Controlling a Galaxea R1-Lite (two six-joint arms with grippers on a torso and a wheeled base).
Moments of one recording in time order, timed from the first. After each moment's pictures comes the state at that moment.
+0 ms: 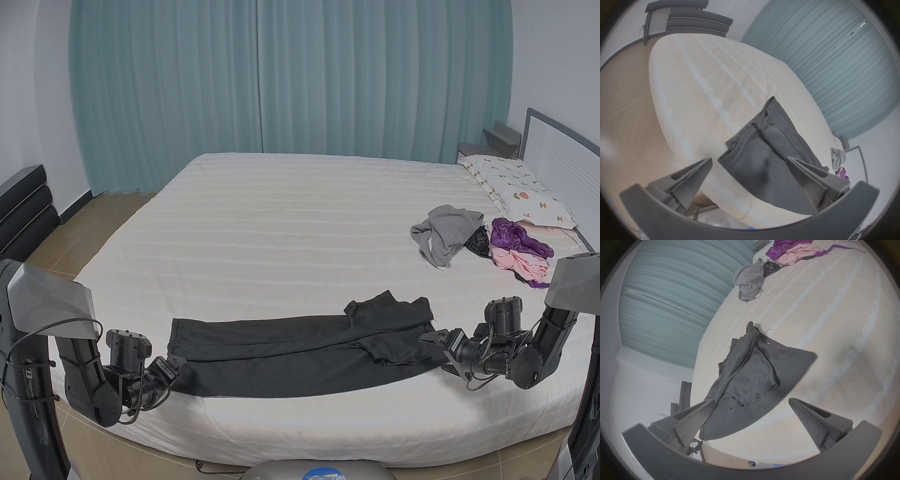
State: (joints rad) left arm -0.14 2.26 -0.32 -1.16 0.08 -0.96; right arm 0.15 2.20 -0.49 -1.01 0.26 0.90
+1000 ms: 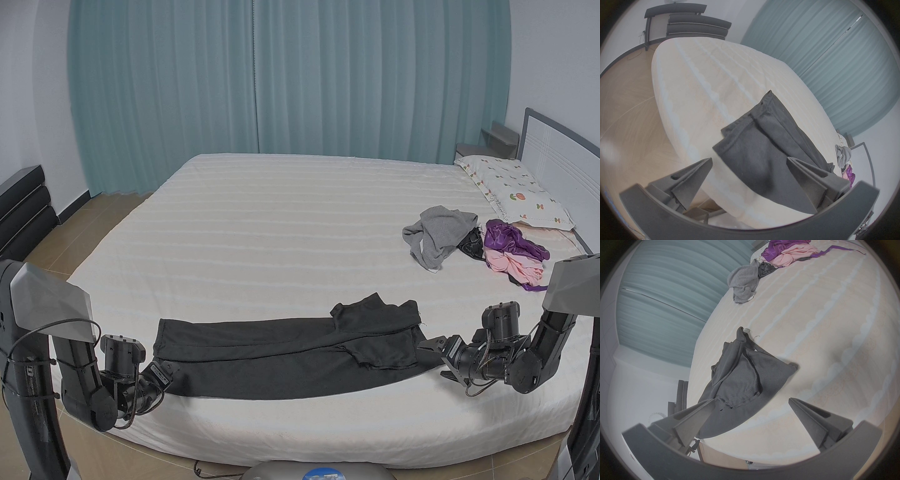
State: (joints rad) left arm -0.11 2.28 -0.26 -1.22 0.10 -0.90; right arm 0.17 2.21 -0.46 -1.01 0.24 0.90
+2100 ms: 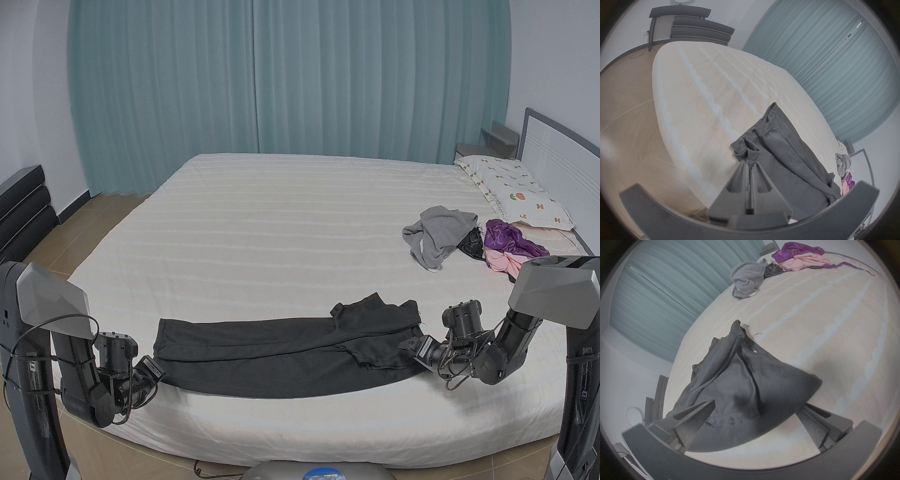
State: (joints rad) left arm -0.04 2.32 -0.29 -1.29 0.10 -0.88; right arm 0.28 2.34 -0.71 -0.82 0.02 0.84
